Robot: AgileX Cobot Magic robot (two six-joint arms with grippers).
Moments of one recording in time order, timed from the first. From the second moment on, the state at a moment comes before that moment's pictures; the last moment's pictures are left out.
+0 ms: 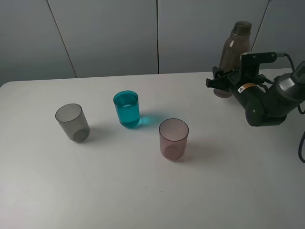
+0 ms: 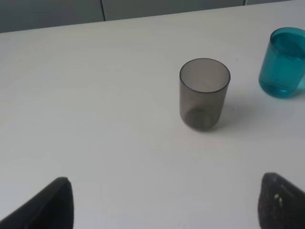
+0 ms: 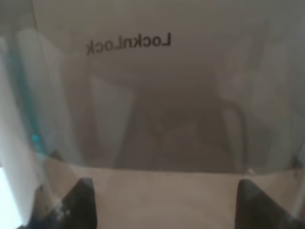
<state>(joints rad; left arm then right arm) -0.13 0.00 -0.51 0.02 1.08 -0.02 0.17 2.25 -0.83 0.10 -1.18 -0.02</state>
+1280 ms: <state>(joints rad) -0.13 0.00 -0.51 0.02 1.08 -0.02 0.17 2.42 -1.05 0.10 -1.14 -0.02</state>
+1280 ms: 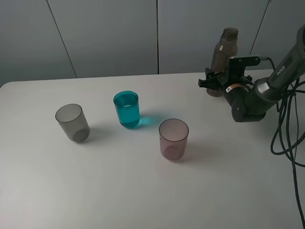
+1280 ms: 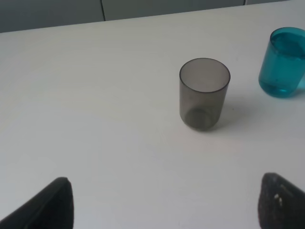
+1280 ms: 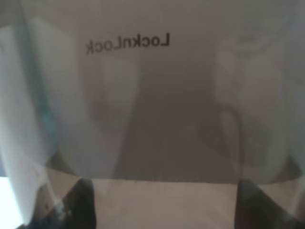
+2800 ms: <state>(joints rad) -0.13 0.00 -0.51 0.02 1.08 -0.02 0.18 1.73 -0.73 0.06 -0.30 -0.05</state>
